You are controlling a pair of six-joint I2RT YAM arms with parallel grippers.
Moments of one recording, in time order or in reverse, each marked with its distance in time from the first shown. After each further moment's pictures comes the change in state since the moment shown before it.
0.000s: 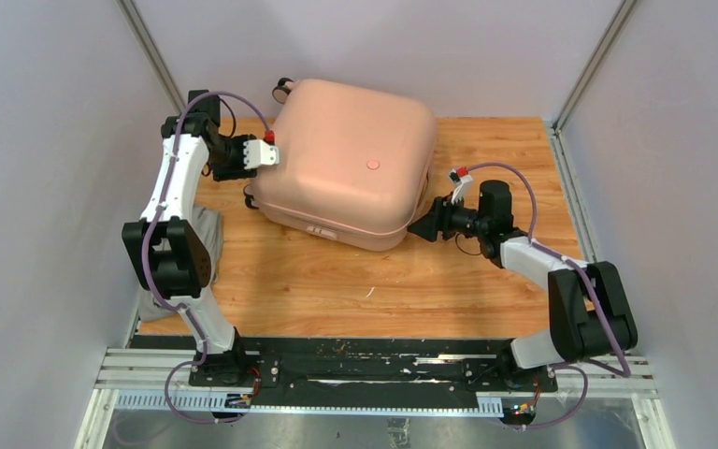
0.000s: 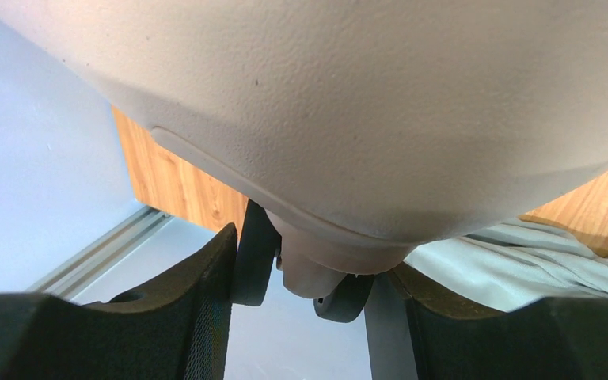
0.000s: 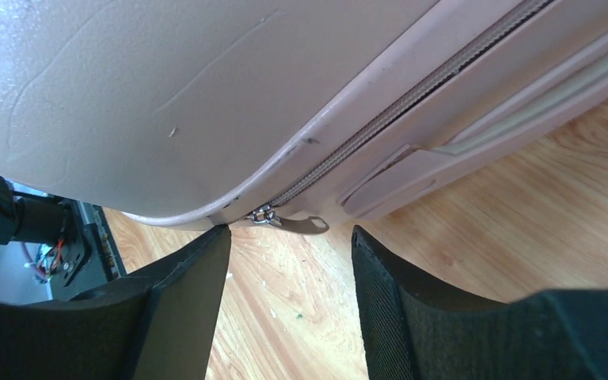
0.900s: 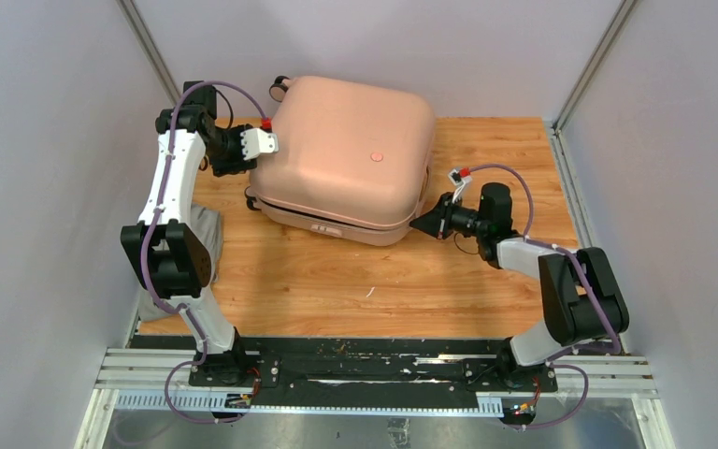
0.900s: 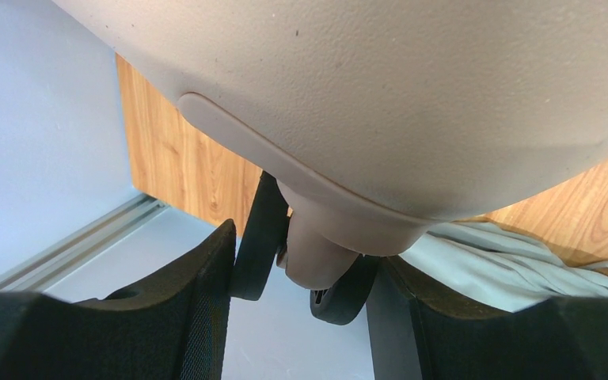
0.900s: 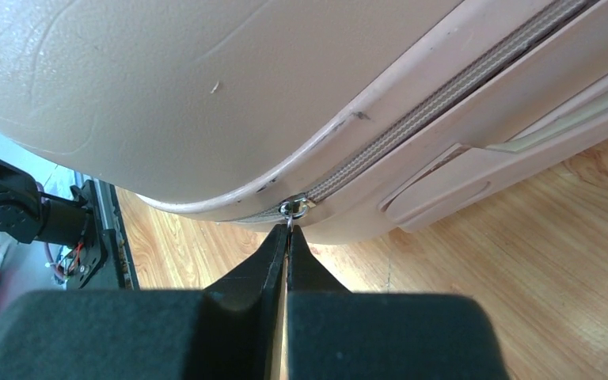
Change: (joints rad) left arm 0.000 0.002 0.097 -0.054 0.021 -0.104; right arm -0.018 0.115 -0.036 0.272 -0.117 0.094
